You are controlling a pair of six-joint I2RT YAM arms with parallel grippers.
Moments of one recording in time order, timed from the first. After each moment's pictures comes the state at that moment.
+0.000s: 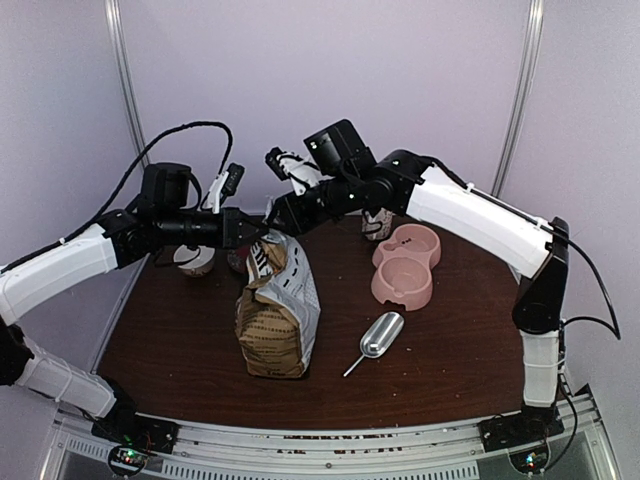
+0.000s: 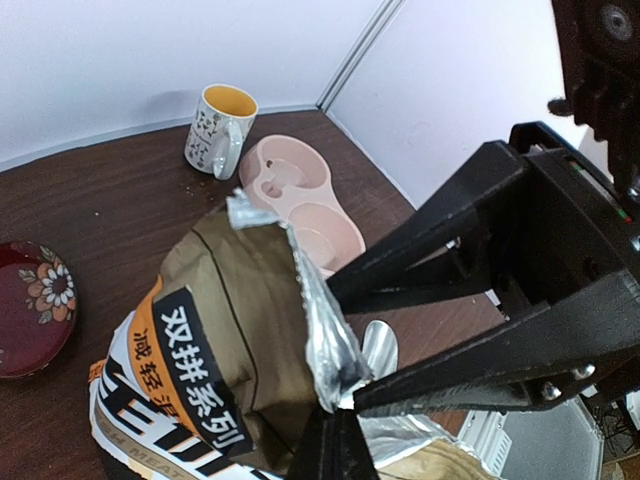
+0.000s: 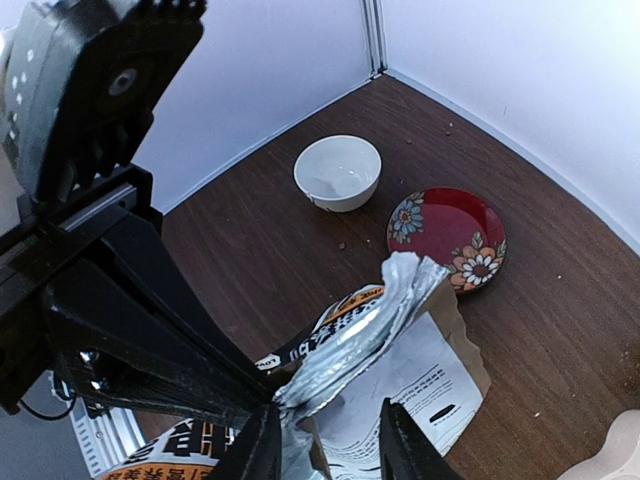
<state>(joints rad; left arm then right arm) -0.60 1.29 1.12 -0.24 0.44 -0.38 0.96 2.04 2.20 -0.72 -0.07 0.16</state>
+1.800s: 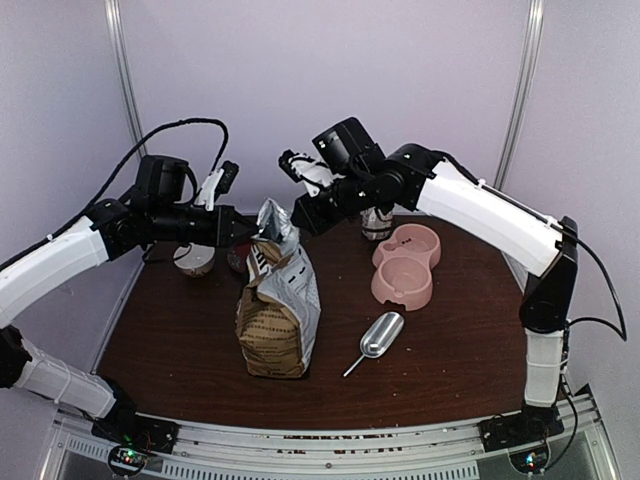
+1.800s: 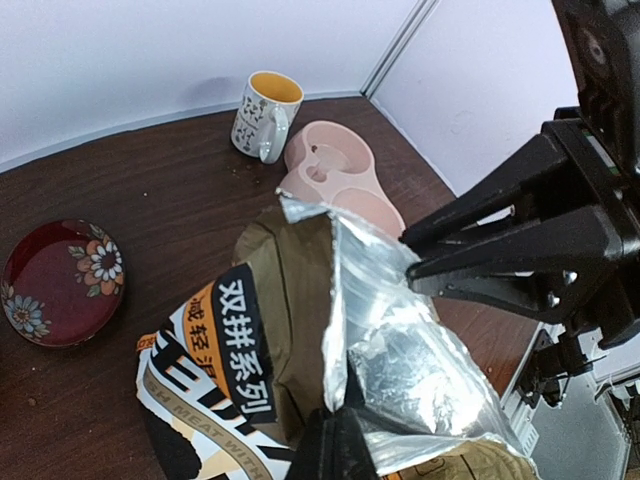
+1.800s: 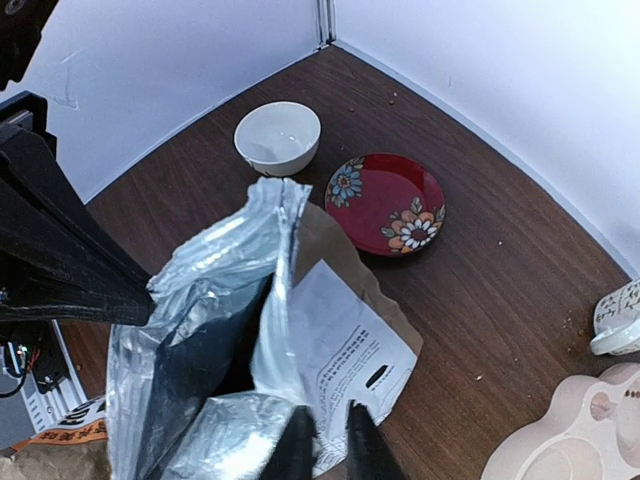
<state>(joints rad) -0.61 1.27 1.20 -0.43 0.33 -0.33 0.94 2.01 2.19 -0.84 0.04 0.08</state>
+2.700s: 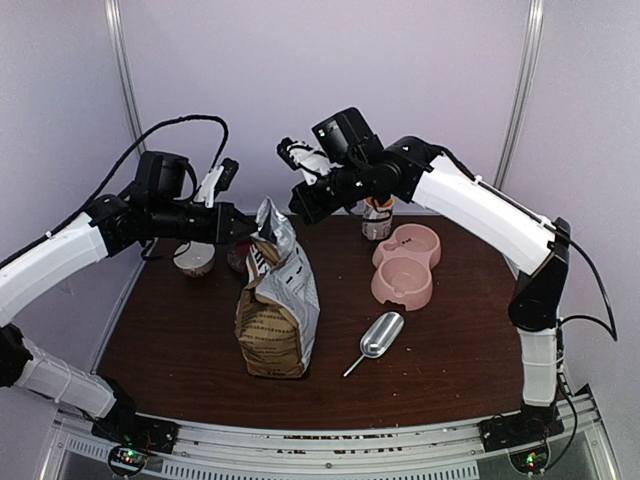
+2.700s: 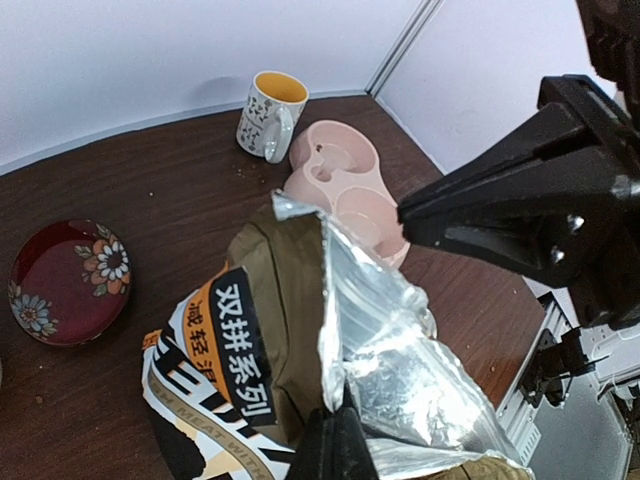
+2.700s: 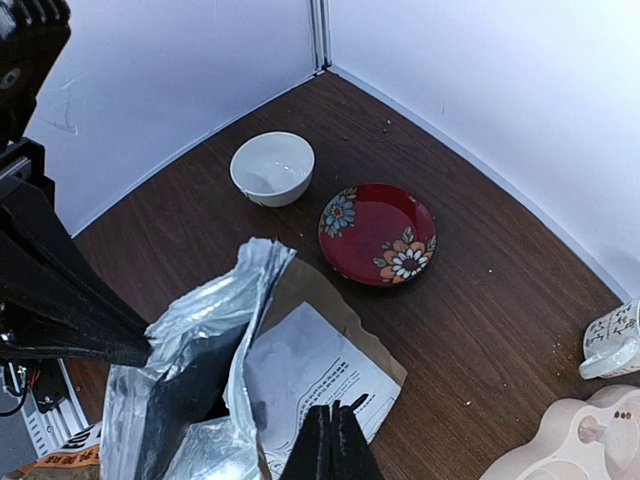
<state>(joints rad) -0.61 1.28 1.23 -0.45 0.32 -0.32 0.93 2.06 2.30 -0.84 0.04 0.08</state>
